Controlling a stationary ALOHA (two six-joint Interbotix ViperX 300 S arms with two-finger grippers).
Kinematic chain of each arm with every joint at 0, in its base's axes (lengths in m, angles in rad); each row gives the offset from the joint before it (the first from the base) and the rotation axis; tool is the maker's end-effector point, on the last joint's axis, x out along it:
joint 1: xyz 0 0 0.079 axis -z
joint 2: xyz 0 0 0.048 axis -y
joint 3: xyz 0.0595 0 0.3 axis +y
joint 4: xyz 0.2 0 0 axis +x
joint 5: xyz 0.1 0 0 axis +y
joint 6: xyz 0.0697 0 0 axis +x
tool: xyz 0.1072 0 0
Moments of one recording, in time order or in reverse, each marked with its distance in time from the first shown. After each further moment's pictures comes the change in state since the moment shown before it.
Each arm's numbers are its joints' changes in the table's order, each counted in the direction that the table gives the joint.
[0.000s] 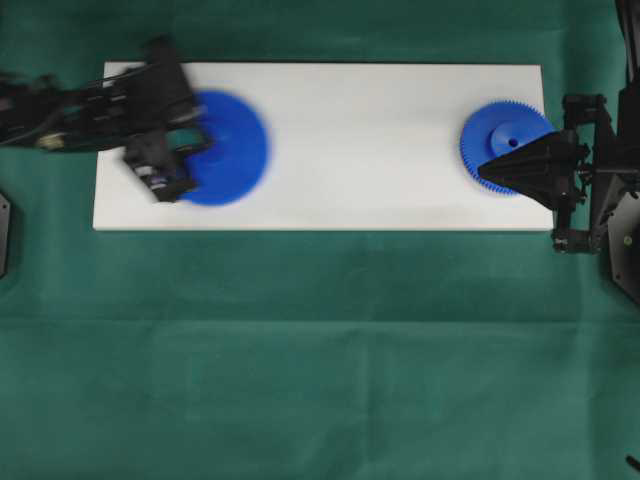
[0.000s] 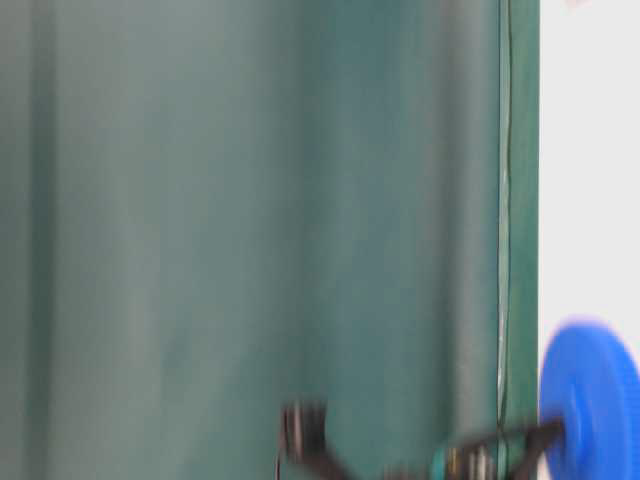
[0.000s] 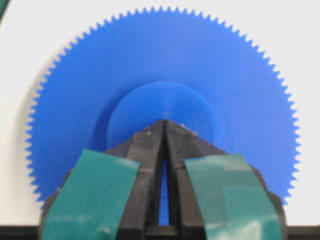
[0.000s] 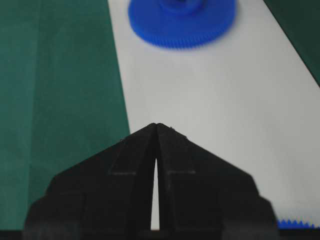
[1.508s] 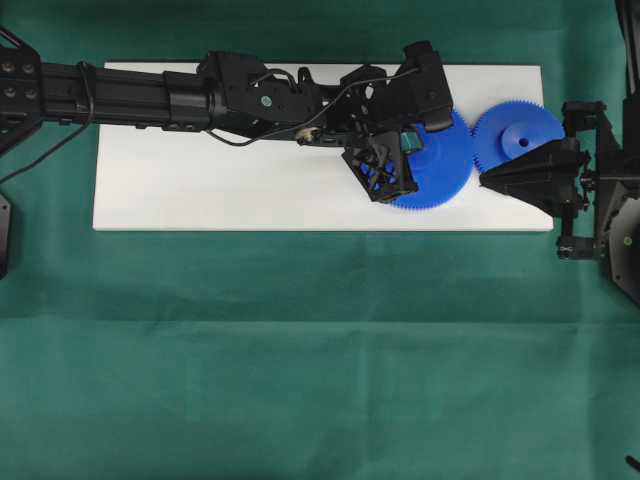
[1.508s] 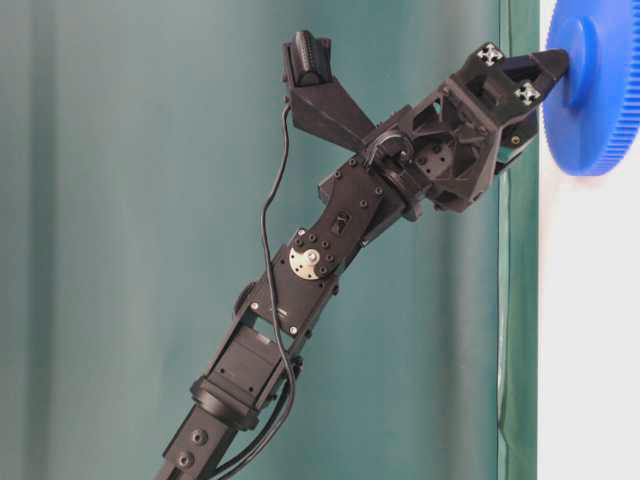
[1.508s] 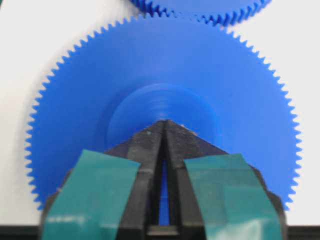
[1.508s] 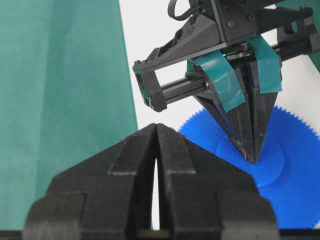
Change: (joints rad) left arm 0.118 -0.543 -0.862 0.003 0.242 0.009; right arm -0.002 0.005 0.038 -0.002 -0.067 -0.009
